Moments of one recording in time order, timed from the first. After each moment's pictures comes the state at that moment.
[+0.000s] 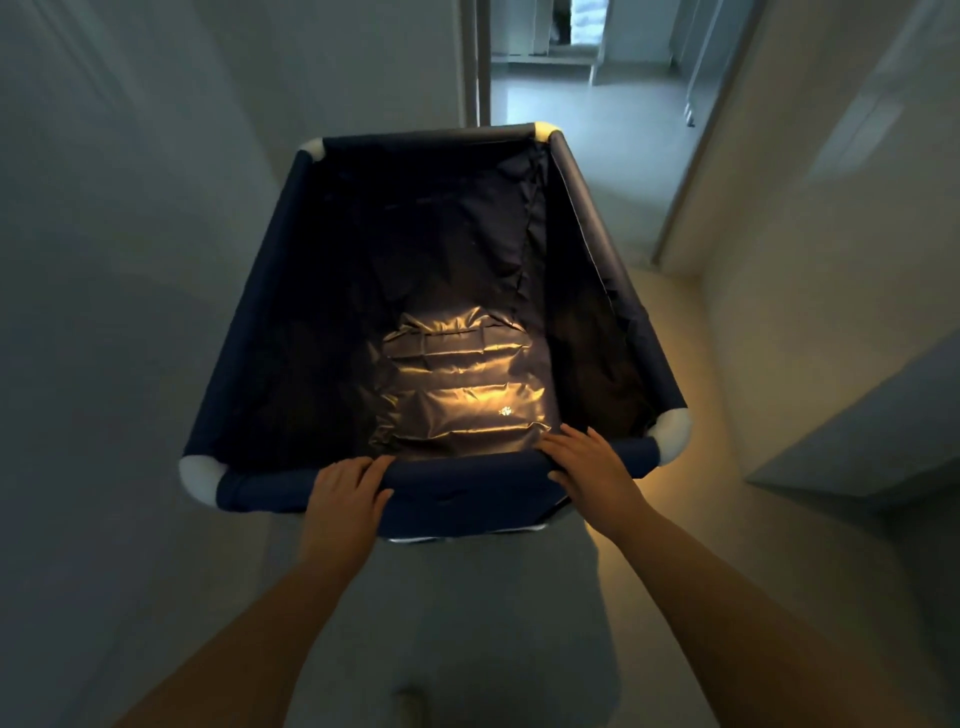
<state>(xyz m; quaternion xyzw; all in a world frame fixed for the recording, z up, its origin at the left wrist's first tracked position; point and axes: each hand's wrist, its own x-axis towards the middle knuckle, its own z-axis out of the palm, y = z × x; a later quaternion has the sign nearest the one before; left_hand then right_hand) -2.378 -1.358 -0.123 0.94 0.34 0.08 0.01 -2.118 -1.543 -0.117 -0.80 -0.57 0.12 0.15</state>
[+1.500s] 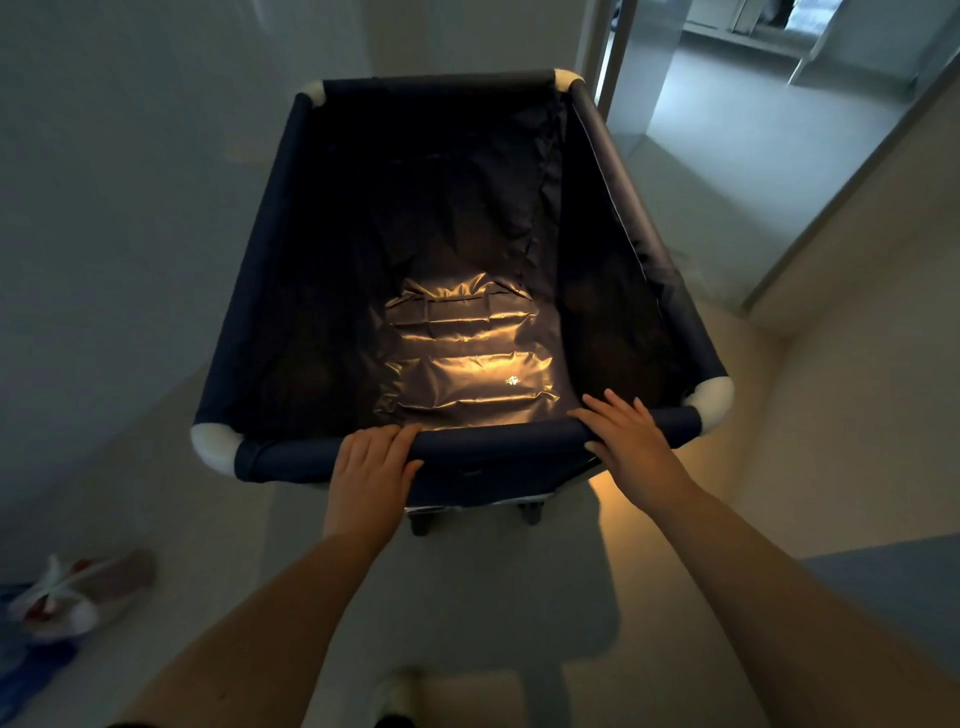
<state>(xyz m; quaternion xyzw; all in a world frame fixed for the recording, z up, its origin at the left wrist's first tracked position) -2.132 -1.552 -0.134 0.85 0.51 0.12 0.01 -1.819 -1.609 -0.119 -0.70 -0.70 0.14 0.09</state>
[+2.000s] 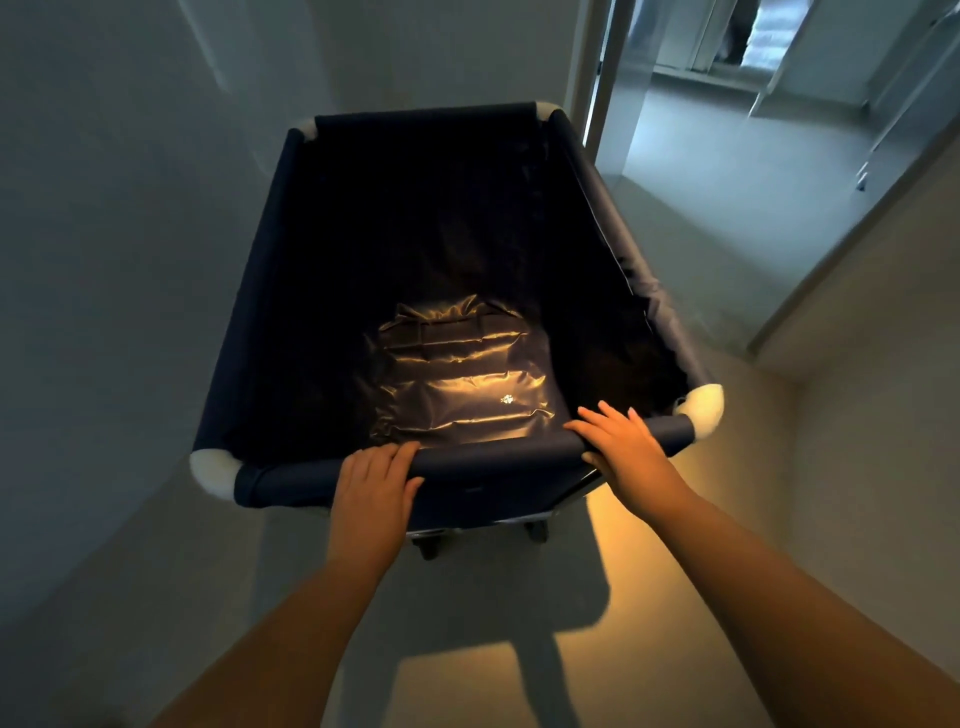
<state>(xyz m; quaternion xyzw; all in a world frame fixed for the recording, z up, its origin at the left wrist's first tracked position) -2.117 -1.311 -0.124 0.87 0.48 0.13 0.02 -1.816 -1.384 -0.114 -0.72 -0.67 0.13 0.10</state>
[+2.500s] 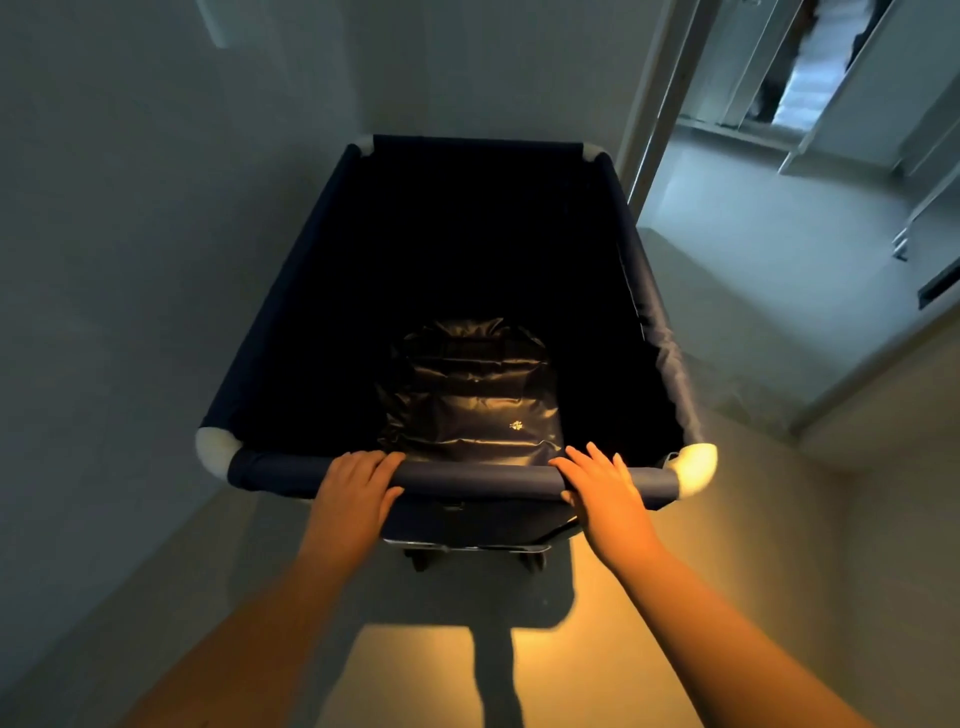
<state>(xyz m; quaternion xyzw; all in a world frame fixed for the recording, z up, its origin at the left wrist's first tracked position) -2.131 -1.064 -0.120 0.89 0.45 0.10 0.02 -1.844 -1.165 -0.111 -0.75 -0.64 0.11 0.07</state>
